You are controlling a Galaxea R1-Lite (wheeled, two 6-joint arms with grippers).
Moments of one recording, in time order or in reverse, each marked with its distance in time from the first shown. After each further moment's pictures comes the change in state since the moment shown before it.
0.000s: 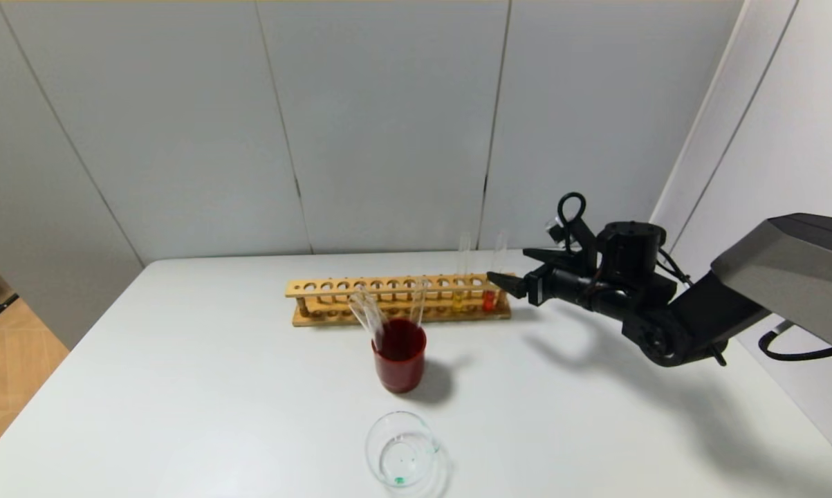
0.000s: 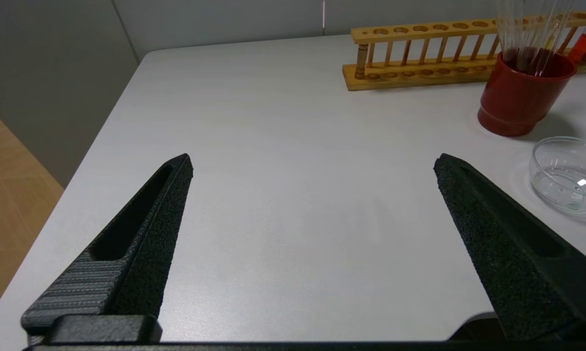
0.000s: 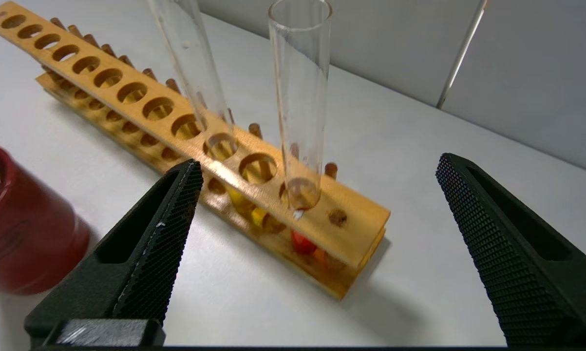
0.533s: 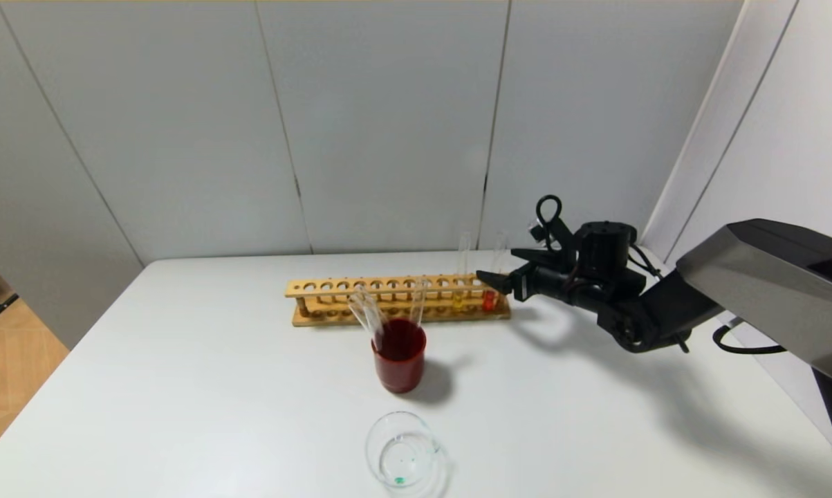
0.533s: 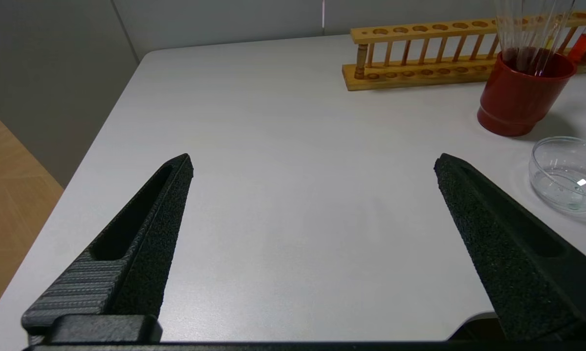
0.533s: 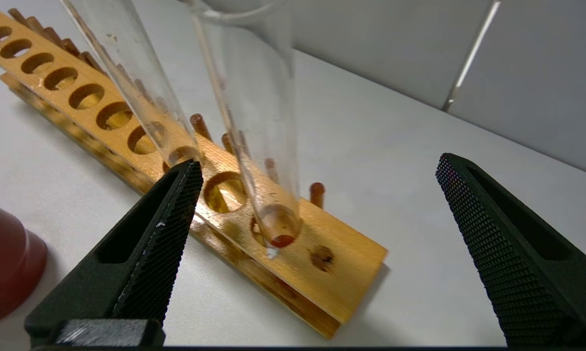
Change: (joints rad) left arm 0.000 0.000 0.000 0.000 0.000 0.000; right arm 0.014 0.104 -0.163 0.079 -0.005 -0.002
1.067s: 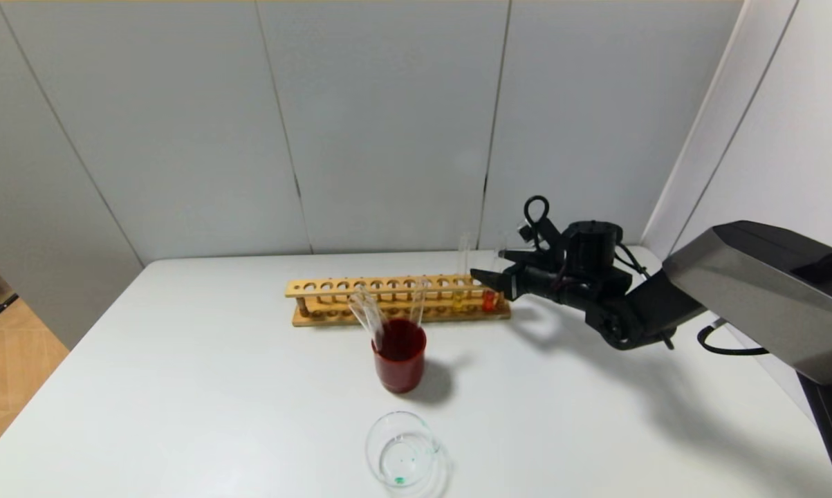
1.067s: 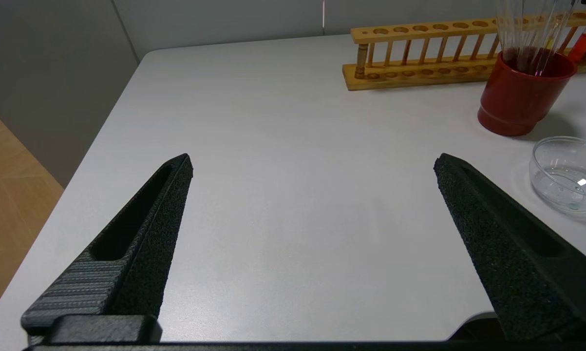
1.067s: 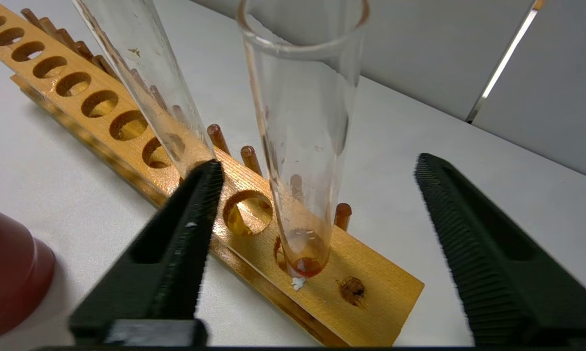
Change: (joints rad) left arm 0.000 0.000 0.000 0.000 0.000 0.000; right arm 0.021 0.026 -0.053 0.026 -0.001 0.001
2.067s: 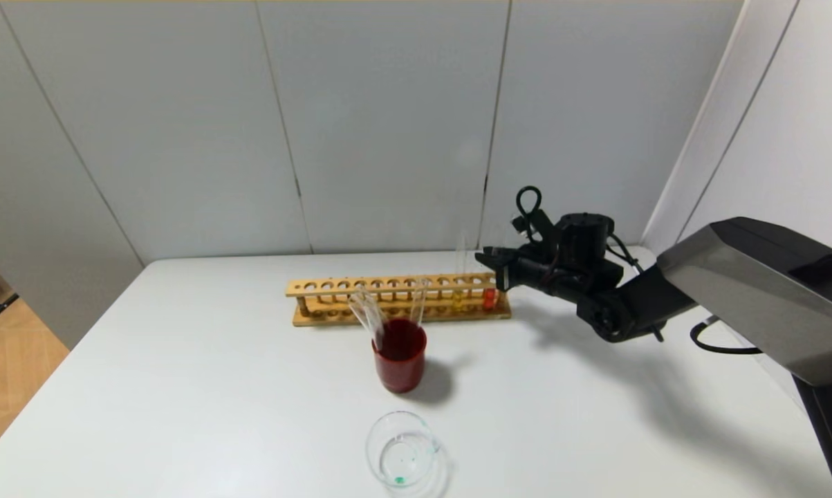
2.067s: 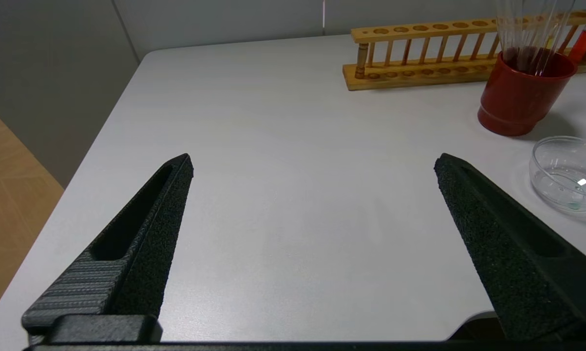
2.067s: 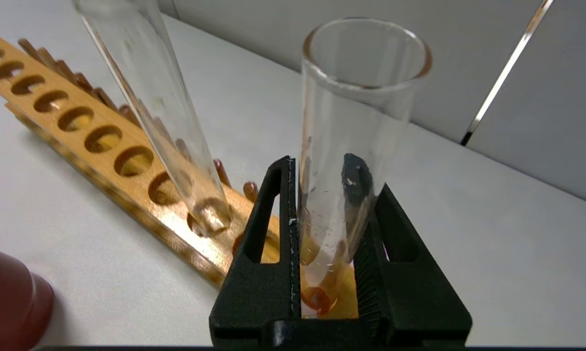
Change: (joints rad) left arm 0.000 0.000 0.000 0.000 0.000 0.000; right arm 0.014 -0.002 -0.060 0.023 -0.061 0.017
